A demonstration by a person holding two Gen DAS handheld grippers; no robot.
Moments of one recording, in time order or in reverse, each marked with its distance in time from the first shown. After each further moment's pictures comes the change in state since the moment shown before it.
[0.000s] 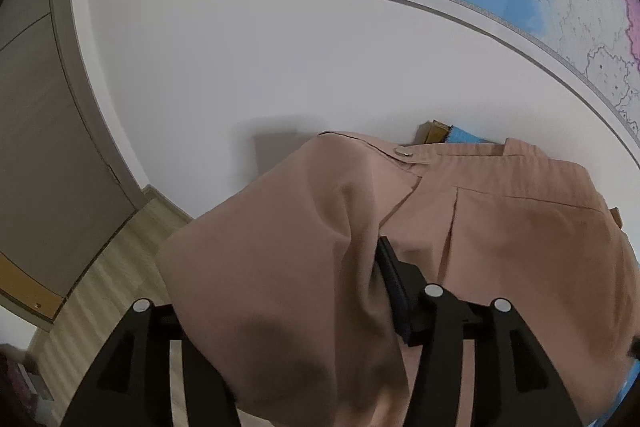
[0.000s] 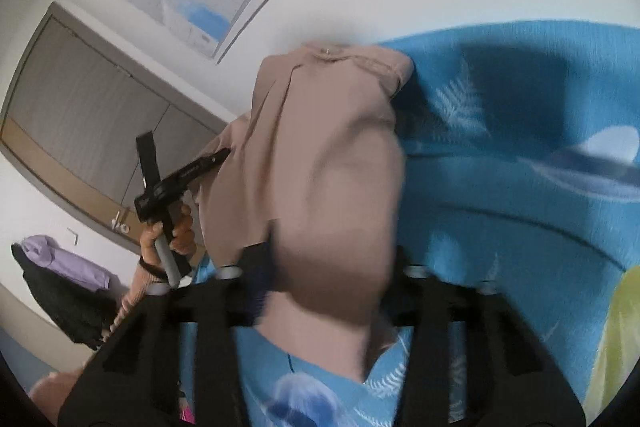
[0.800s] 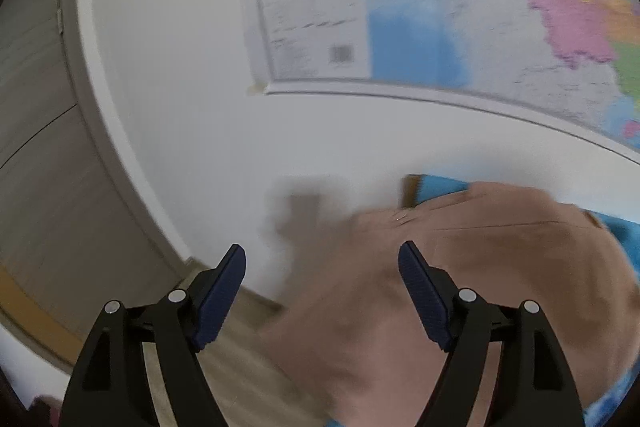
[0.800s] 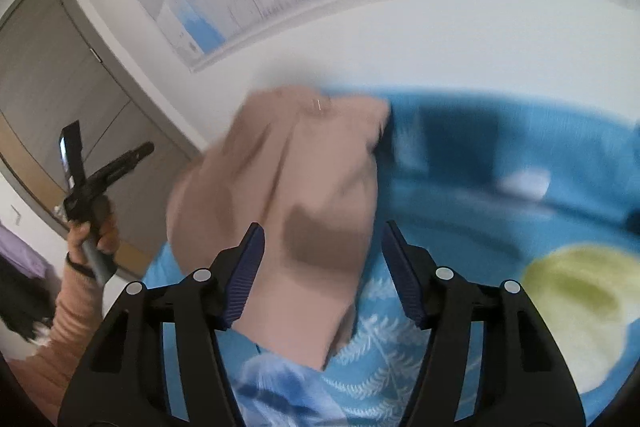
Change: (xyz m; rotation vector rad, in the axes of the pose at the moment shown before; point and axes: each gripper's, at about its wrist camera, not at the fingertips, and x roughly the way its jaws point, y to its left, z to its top) left arm -0.099 -0.036 -0.008 0.192 -0.222 0.099; right arm -0.032 0.053 0.007 -0.169 -0.153 -0.260
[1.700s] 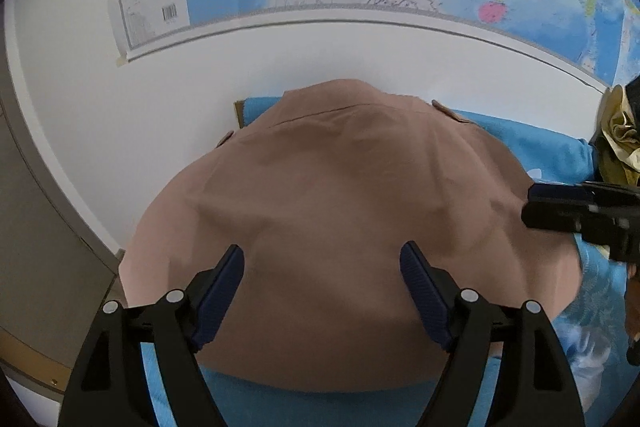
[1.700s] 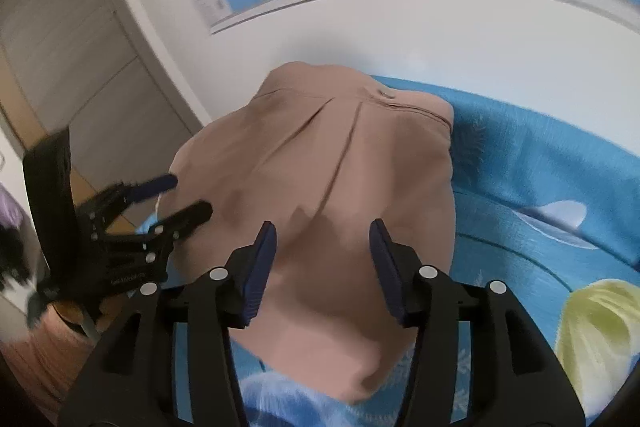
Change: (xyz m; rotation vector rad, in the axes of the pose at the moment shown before) left arm -0.013 -0.124 -0.073 0.111 0.074 -0.237; right arm 0.045 0.030 -0.017 -0.172 0.058 -0.035
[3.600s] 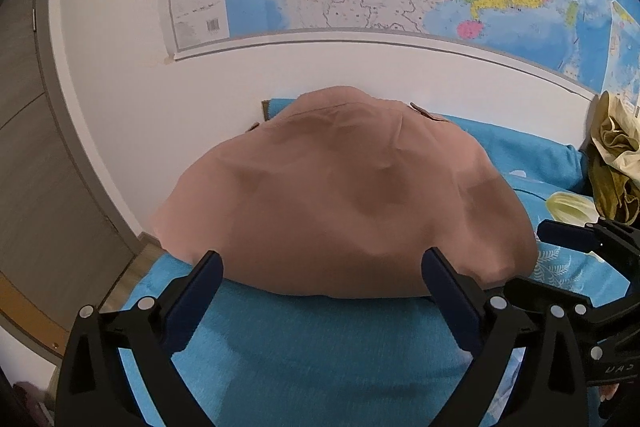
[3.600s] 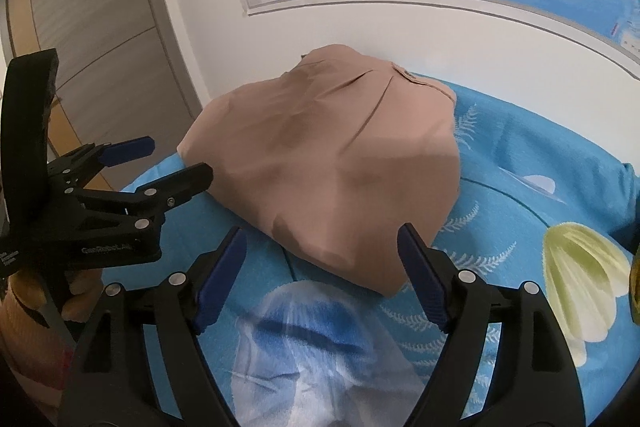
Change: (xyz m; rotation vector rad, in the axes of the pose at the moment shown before) left arm -0.074 -0.035 -0.039 -0.075 -0.045 0.104; right arm -0.046 0.041 -0.061 -0.133 -0.053 -0.071
